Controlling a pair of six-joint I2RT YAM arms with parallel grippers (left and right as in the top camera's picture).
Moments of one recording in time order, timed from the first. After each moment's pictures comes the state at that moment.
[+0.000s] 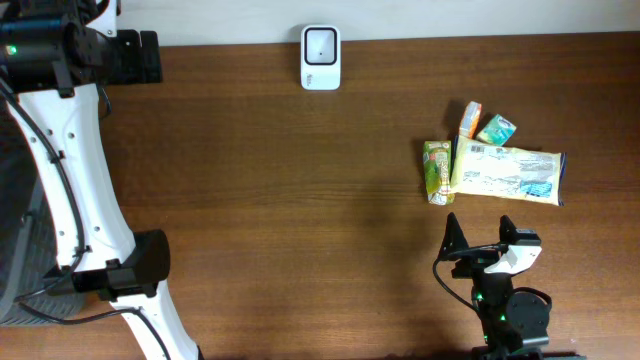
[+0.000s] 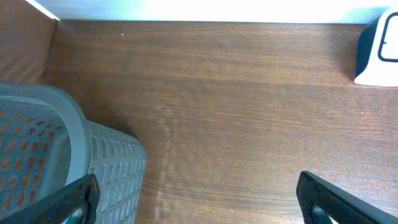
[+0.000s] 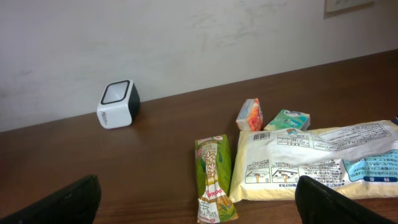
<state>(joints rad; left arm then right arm) 0.08 2.11 2.82 -1.64 -0.13 0.04 0.07 0.01 0.01 -0.07 0.06 0.24</state>
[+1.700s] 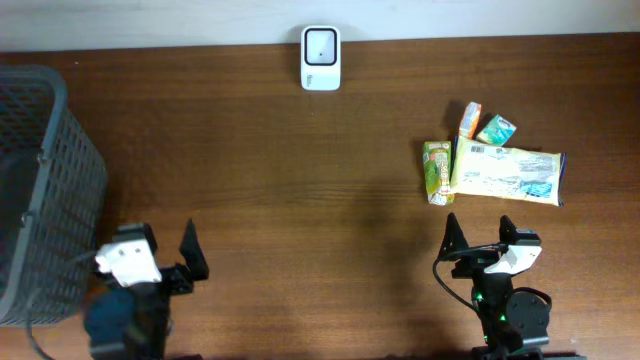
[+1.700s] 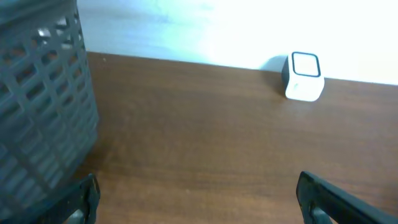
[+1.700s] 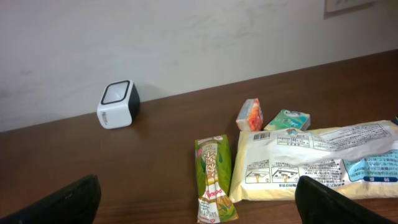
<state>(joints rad) 0.13 0.28 0.52 -0.54 0.04 -0.07 0.07 0.01 0.01 -0.07 0.06 0.24</state>
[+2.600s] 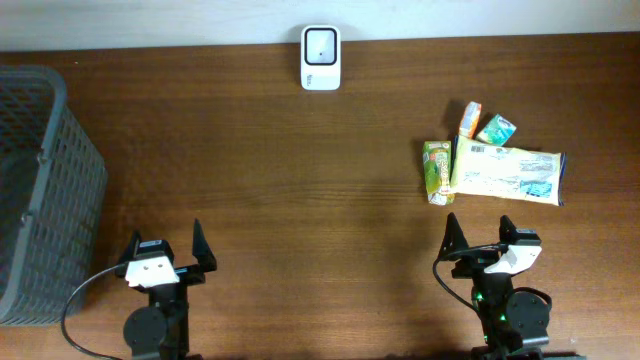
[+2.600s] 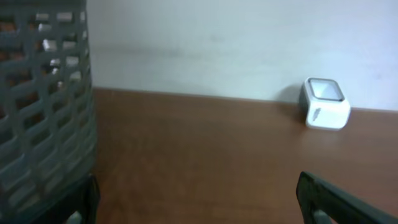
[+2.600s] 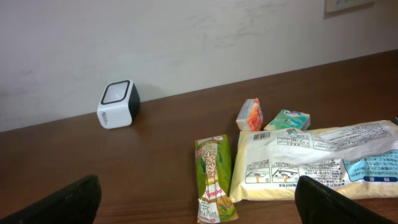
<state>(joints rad) 0.13 0.05 0.01 -0.02 -0.02 -0.04 0.07 0.01 0.01 -0.07 0.06 0.24</state>
